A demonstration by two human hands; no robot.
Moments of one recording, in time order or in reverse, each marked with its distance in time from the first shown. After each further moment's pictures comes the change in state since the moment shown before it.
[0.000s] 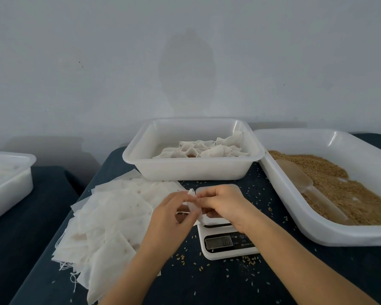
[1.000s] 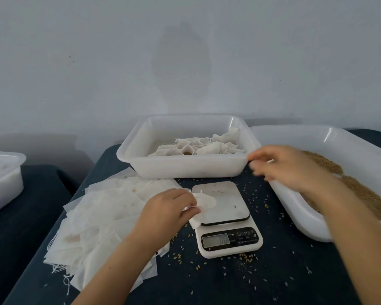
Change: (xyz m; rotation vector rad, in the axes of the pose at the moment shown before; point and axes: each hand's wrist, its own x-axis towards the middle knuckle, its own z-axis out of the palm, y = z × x) left_hand 0.021 0.002 -0.013 0.551 -0.125 0.479; right_hand -0.046 -0.043 -0.103 -0.543 0.362 -0.148
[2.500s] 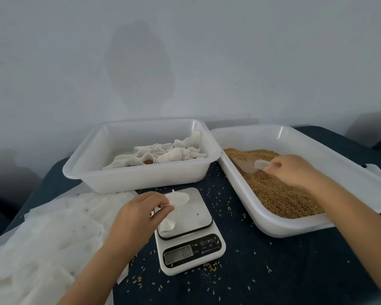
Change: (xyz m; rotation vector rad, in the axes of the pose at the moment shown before) left_hand 0.028 0.005 0.029 -0.212 -0.007 -0.134; right_hand 0.027 0.118 -0.069 -0.546 0.086 0.315
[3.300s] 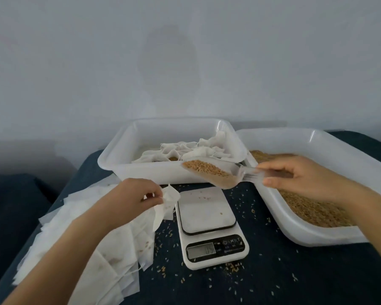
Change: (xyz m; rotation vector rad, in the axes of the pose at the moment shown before) left_hand 0.013 -0.034 -0.070 0.171 -0.338 -0.075; right_hand -0.052 -0.062 -0.020 0.372 -0.170 -0.662
